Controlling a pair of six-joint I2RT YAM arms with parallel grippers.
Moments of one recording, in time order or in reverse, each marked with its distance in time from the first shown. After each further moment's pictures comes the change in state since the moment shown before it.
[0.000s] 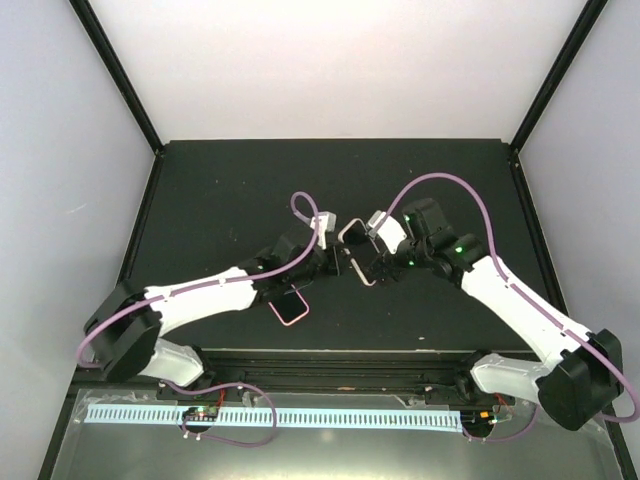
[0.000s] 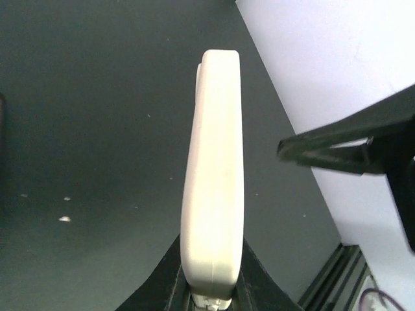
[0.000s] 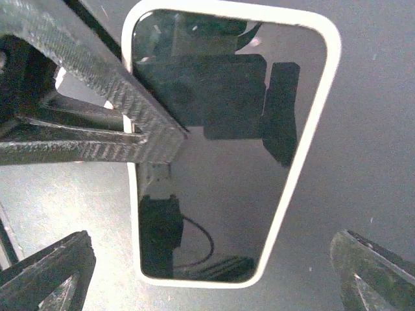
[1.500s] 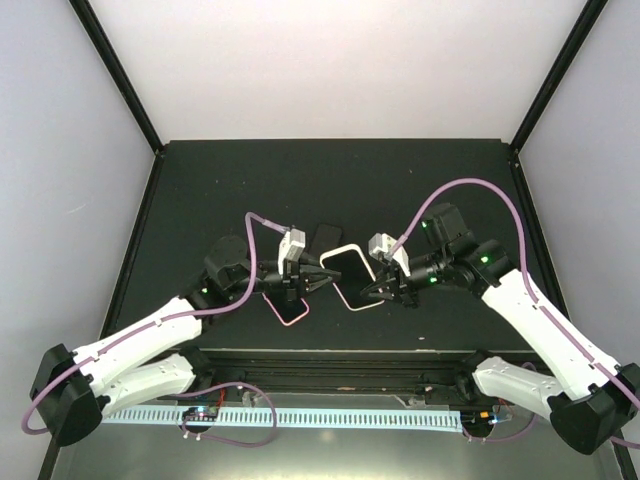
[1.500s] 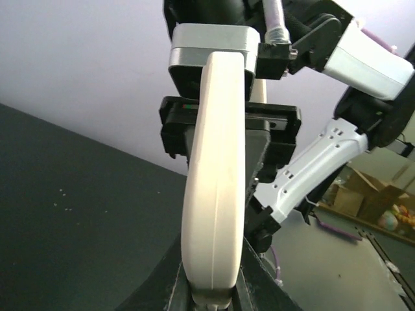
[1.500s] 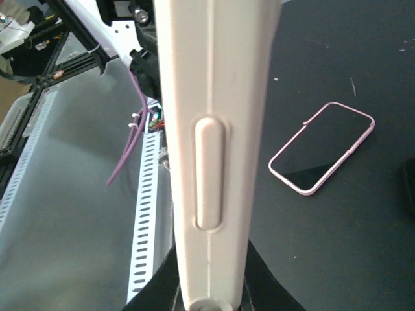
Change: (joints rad) left arm 0.121 -0.484 -0.221 0.175 0.665 0.430; right arm 0.002 -0.142 0.083 -0.253 -0.658 -0.114
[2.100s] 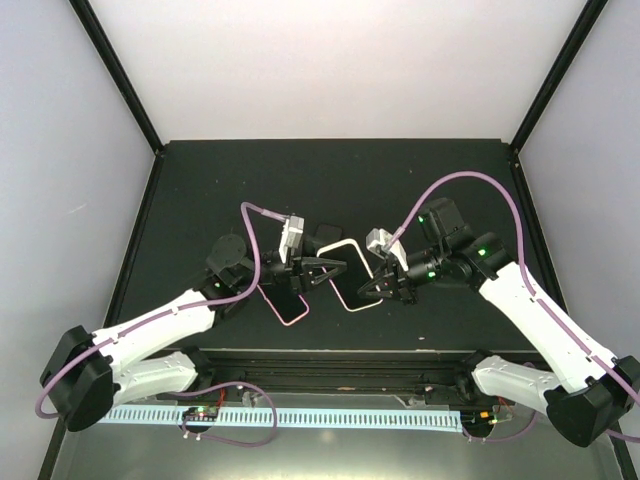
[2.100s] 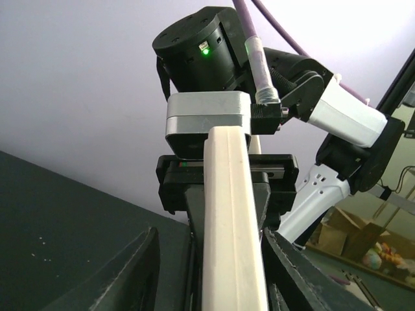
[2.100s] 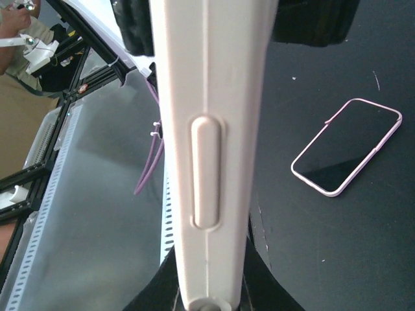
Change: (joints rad) left arm 0.009 0.116 -0.007 0.319 0.016 -0.138; right arm 0.001 0.044 0.061 -0.056 -0.065 0.059
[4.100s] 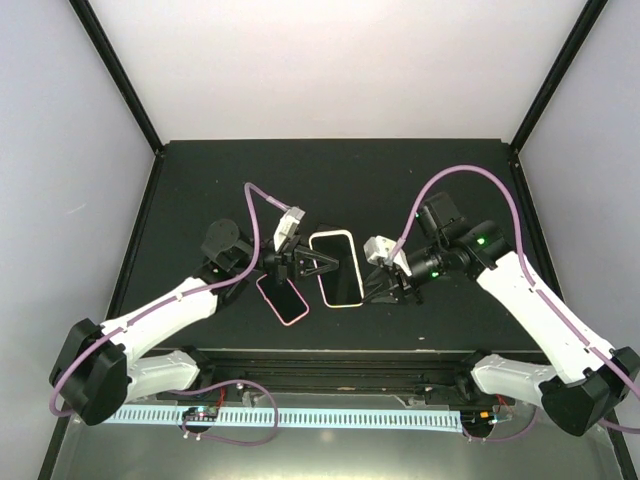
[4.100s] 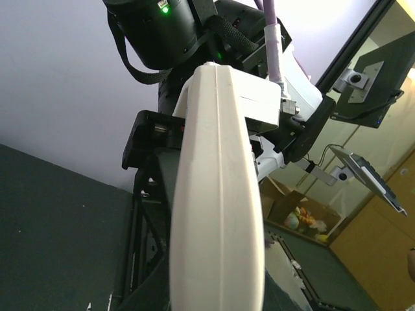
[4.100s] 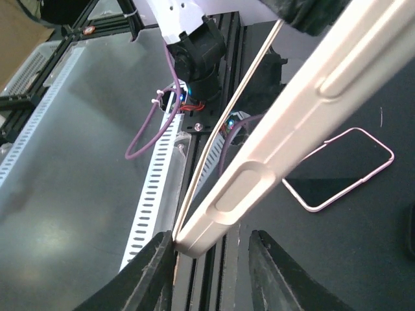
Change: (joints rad) left arm 0.122 0.075 0.054 0.088 0.348 -0.232; right arm 0.008 0.057 0.109 -0.187 0.006 -0.390
